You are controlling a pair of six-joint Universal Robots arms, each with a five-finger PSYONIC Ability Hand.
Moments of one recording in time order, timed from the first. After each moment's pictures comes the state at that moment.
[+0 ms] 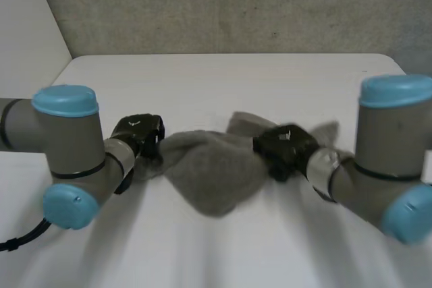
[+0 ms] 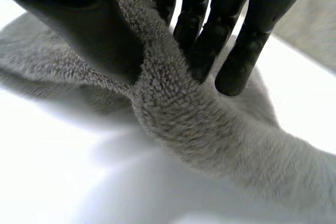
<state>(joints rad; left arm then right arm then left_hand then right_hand) 4.28 -2.15 -1.42 3.16 -1.57 3.12 2.04 -1.11 1.46 0.16 1.29 2.77 0.93 0.94 0.93 0.94 0.76 1.22 1.24 1.26 1.27 1.07</state>
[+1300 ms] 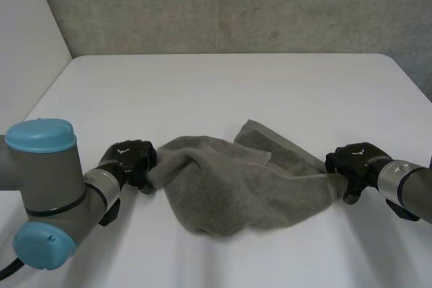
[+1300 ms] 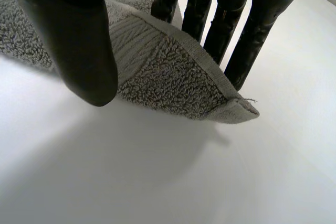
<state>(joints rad) 4.34 -2.05 -1.71 3.30 -1.50 3.14 1.68 -1.14 1.65 0.16 1.29 2.57 0.77 0.78 0.79 0.78 0.59 0.82 0.82 0.82 0.82 0.64</state>
